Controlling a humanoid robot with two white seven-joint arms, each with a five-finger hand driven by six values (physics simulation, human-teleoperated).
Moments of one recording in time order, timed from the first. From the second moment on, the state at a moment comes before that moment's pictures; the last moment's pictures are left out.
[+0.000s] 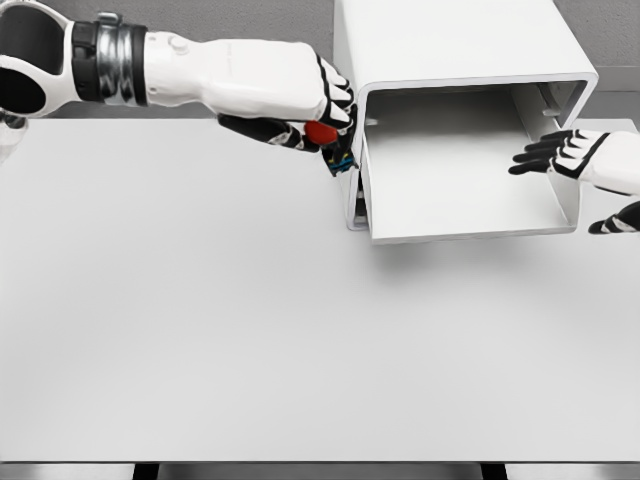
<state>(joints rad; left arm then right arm) -1.26 0.65 -1.02 -1.55 0.00 -0.61 -0.56 -0.75 -1.37 0.87 -1.69 0.00 -0.61 0.25</state>
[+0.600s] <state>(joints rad) -1.31 0.49 -1.10 -1.49 -0.05 -0.61 -0.56 -0.76 -1.38 0.87 -1.69 0.00 -0.61 0.23</state>
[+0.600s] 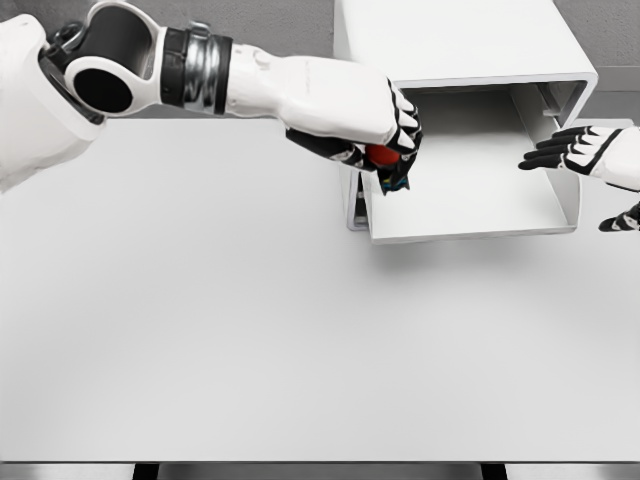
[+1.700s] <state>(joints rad) -1.32 0.33 -1.13 -1.28 -0.15 -0.61 -0.56 -0.79 -1.37 0.91 -1.71 0.00 -0.61 0.22</state>
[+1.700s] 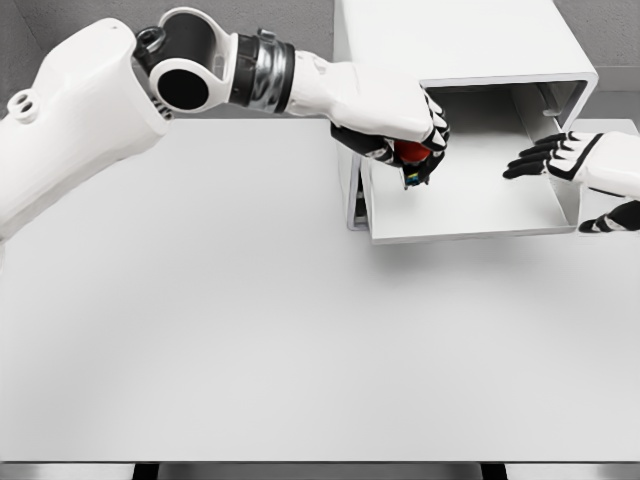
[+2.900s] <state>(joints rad) -1.31 0.35 -1.09 -1.36 -0.05 -0.61 -0.55 -0.96 -1.38 1.14 -1.71 0.01 -0.61 0.17</state>
